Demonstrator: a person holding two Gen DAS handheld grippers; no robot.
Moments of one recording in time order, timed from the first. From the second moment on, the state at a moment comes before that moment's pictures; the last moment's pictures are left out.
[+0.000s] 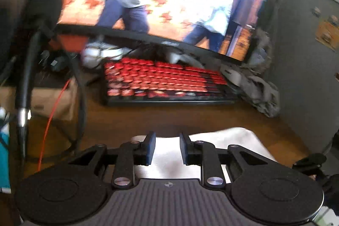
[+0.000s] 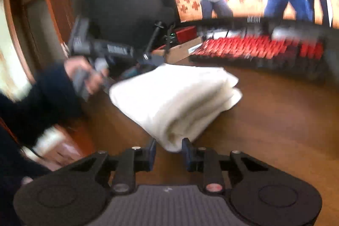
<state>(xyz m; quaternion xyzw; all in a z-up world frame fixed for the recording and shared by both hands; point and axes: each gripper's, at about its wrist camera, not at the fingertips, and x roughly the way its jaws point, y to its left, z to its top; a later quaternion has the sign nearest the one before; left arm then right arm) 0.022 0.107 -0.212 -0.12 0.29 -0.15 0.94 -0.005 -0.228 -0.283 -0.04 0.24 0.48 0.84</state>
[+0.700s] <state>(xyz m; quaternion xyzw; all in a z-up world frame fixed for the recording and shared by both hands) 0.023 0.002 -0.212 -0.01 0.36 -0.26 0.90 -0.034 -0.239 -0.267 -0.15 0.16 0.51 0.83</state>
